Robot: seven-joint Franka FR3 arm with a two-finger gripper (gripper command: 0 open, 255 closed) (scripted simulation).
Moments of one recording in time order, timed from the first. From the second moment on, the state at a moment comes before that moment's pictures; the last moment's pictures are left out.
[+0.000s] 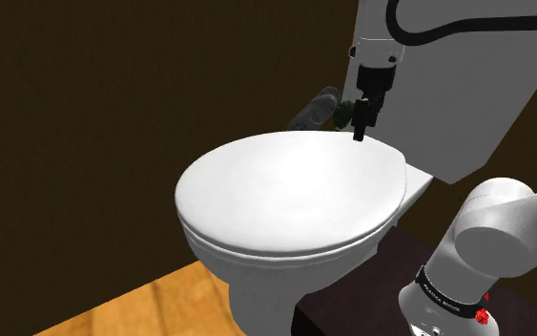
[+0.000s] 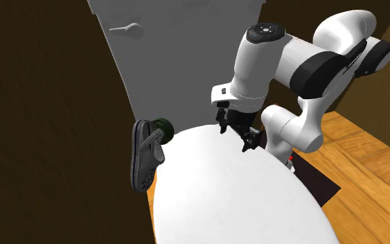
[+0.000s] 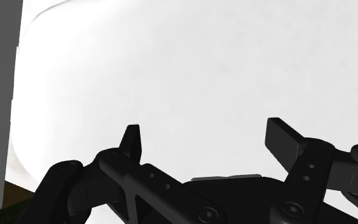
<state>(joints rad) 0.01 -0.79 0.02 -2.41 -0.08 1.59 -0.13</state>
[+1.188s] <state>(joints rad) -0.12 -0.22 0.03 -1.93 -0.39 1.63 -0.10</state>
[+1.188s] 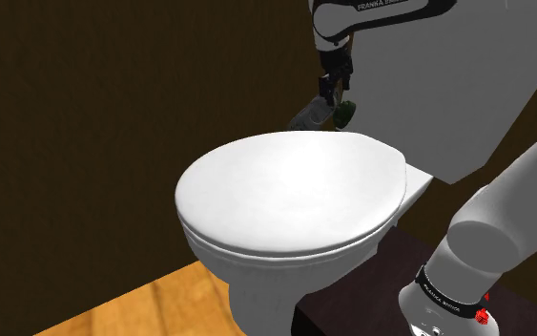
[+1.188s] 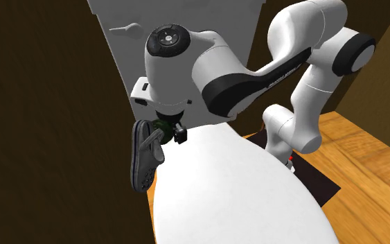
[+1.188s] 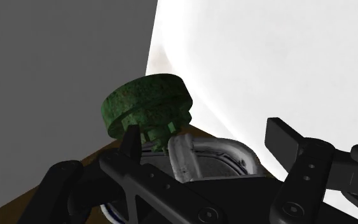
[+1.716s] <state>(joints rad) -0.13 -0.12 0.03 -1.88 -0.45 1.67 -0.07</state>
